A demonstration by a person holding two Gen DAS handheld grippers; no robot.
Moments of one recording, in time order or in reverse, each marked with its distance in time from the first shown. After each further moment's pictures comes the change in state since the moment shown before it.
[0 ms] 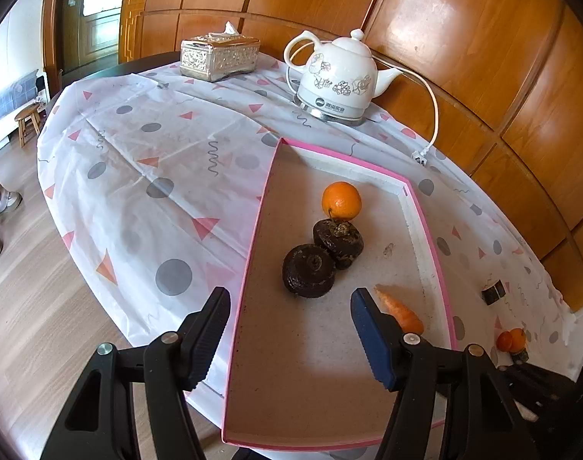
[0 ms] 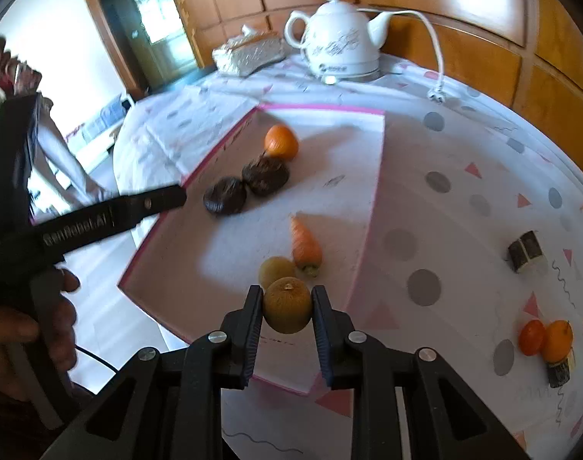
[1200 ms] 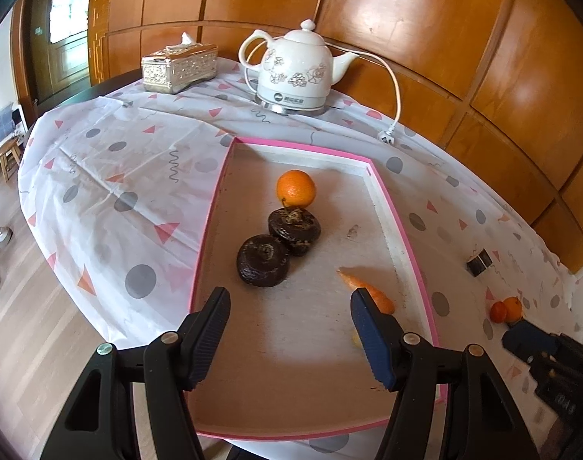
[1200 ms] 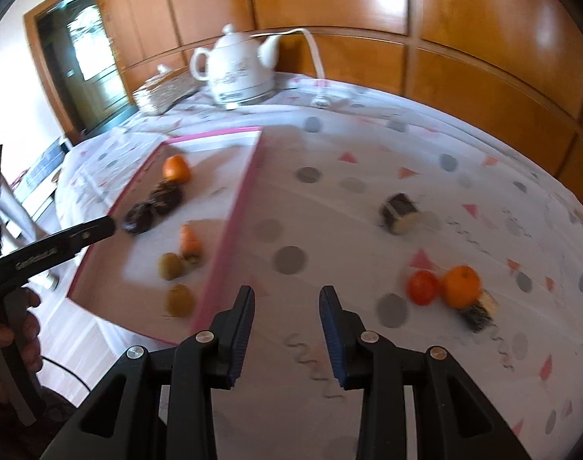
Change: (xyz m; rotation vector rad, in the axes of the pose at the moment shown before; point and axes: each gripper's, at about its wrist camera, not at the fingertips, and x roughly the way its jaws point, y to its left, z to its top) left arm -0.004 -0.036 -0.009 0.138 0.003 -0.031; right arm -0.060 -0.067 -0.034 0.197 -0.107 -0.225
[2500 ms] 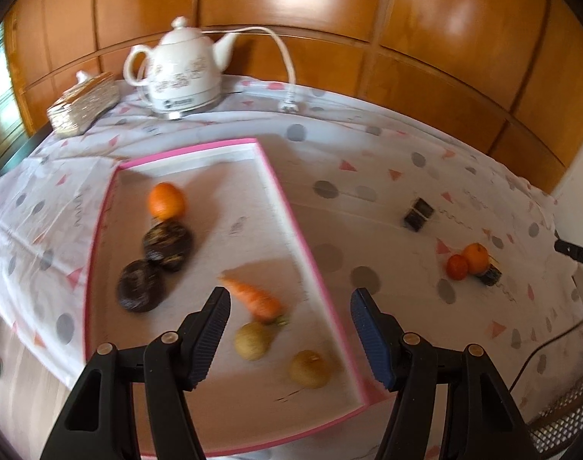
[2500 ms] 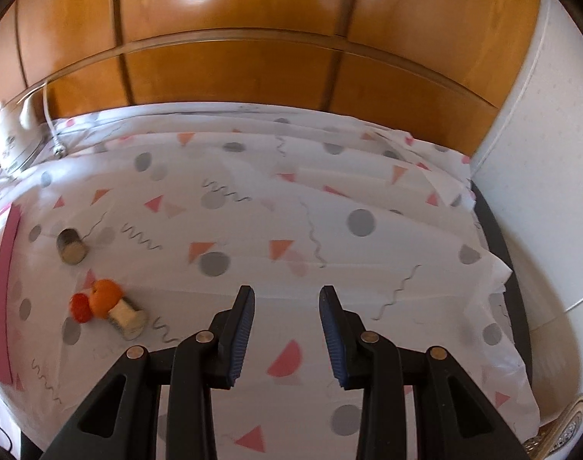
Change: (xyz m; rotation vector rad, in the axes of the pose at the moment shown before) left arm 0.021 -0.100 0.002 0.289 0.074 -0.114; right arm -0.064 -0.238 -0.014 0.356 0.062 -0.508
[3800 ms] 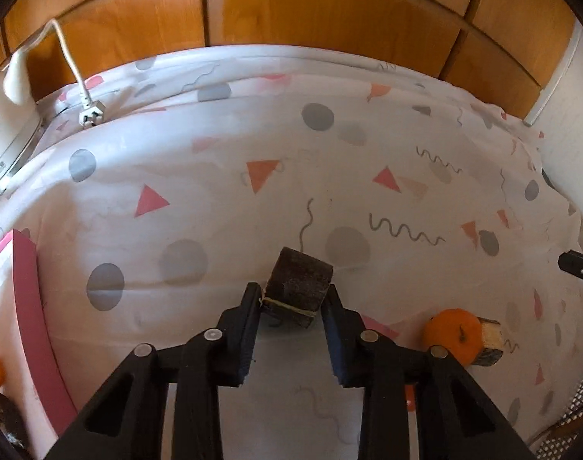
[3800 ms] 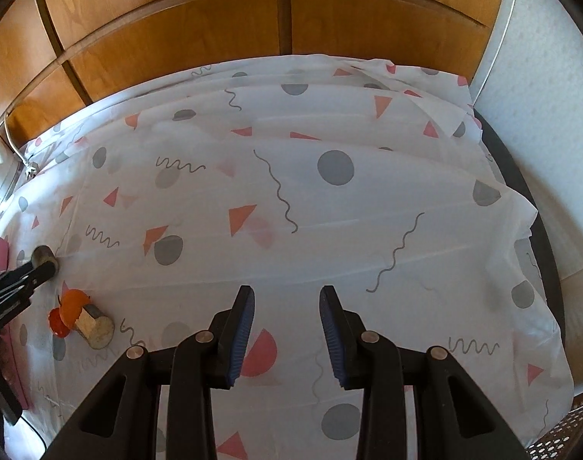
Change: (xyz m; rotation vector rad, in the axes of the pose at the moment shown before) left arm 0.158 -0.138 0.077 0.264 0.180 -0.163; right arm 0.052 -0.044 -0.011 0.165 0.159 0.075
